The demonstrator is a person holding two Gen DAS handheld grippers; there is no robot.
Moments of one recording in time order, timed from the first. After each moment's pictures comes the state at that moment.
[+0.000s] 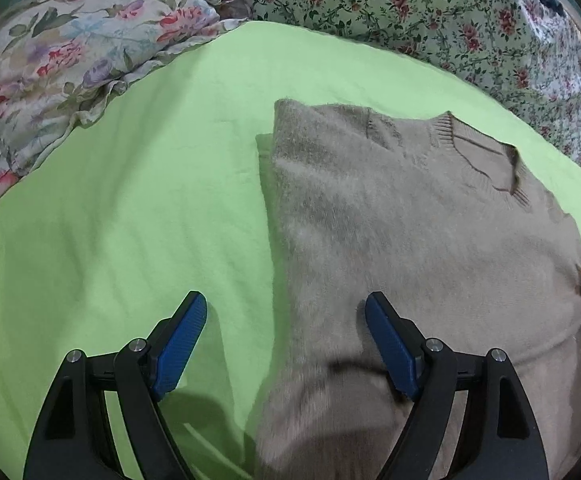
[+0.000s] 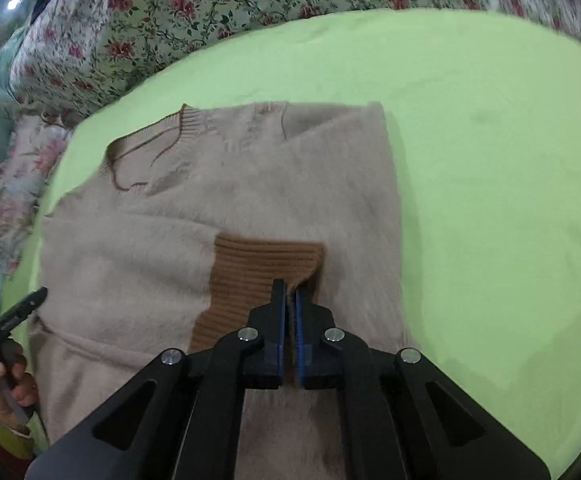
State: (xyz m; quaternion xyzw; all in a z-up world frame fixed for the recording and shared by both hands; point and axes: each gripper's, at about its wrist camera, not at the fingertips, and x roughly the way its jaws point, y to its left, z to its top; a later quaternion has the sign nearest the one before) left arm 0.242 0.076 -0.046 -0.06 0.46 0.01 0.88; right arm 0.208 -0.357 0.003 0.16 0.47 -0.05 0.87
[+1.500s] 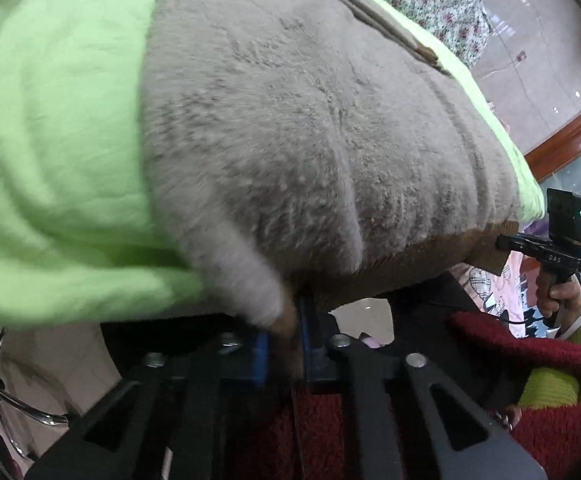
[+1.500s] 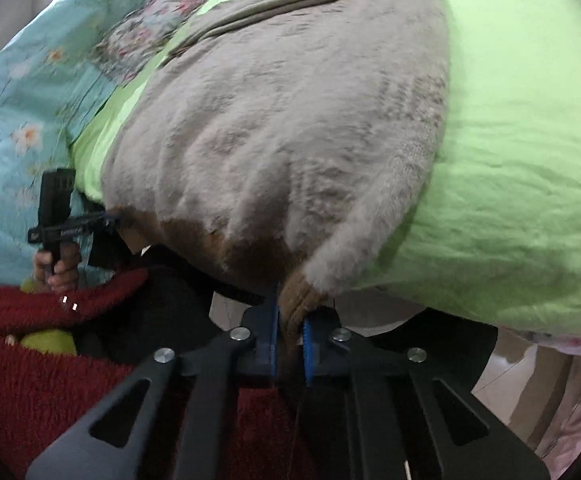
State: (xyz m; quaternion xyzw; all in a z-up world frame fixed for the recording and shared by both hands) left arm -0.045 0.055 -0.133 -0.11 0.55 -0.24 0.80; right arm -0.100 -0.292 -0.056 0.11 0.54 0.17 0.81
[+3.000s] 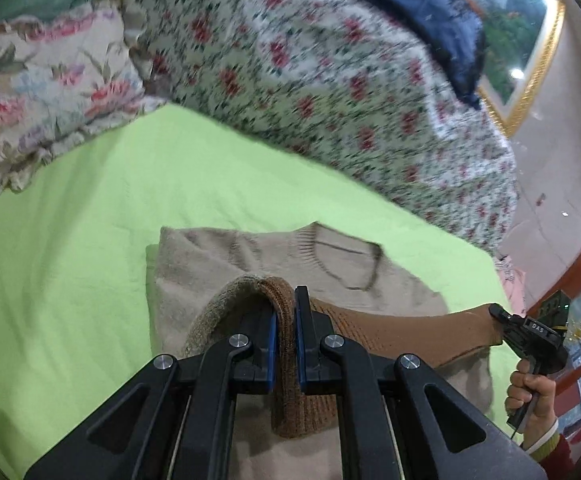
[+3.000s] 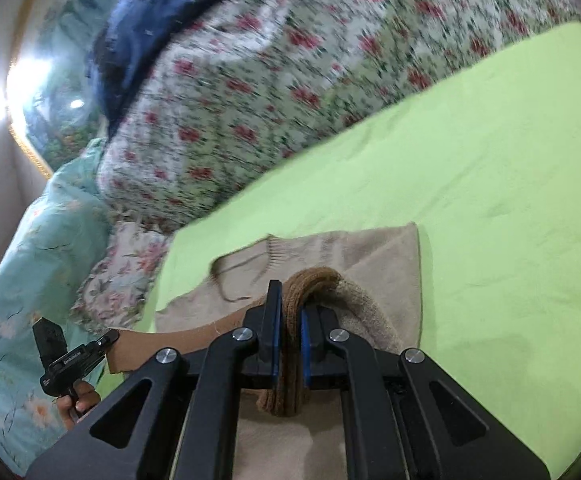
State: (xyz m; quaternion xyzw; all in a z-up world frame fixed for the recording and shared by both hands) left arm 0.266 0.070 0.025 -0.18 0.34 -0.15 0.91; right arm 0.200 -0.405 0.057 0.28 0.31 0.06 0.91
